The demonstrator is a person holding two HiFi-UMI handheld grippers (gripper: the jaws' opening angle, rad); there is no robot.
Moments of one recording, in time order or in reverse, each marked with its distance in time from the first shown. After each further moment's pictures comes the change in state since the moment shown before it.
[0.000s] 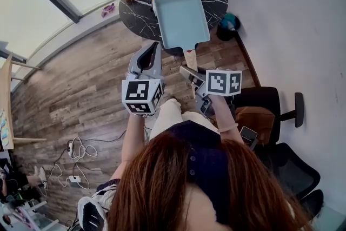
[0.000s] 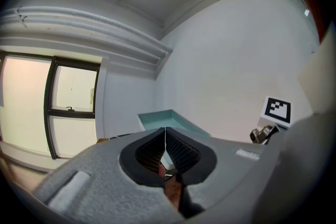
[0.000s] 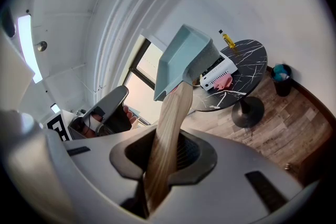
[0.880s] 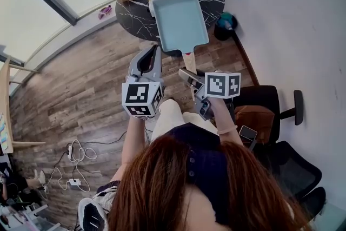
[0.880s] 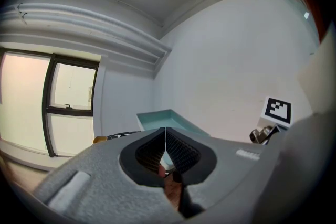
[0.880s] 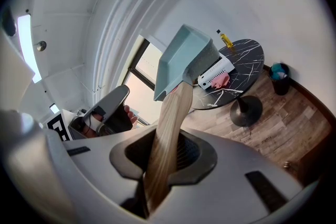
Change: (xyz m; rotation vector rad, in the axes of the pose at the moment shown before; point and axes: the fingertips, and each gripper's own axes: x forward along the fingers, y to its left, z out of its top) left arm -0.006 -0.008 -0.008 -0.012 0.003 -0.020; right arm -0.006 -0.001 -0.012 0.004 -0.004 -0.012
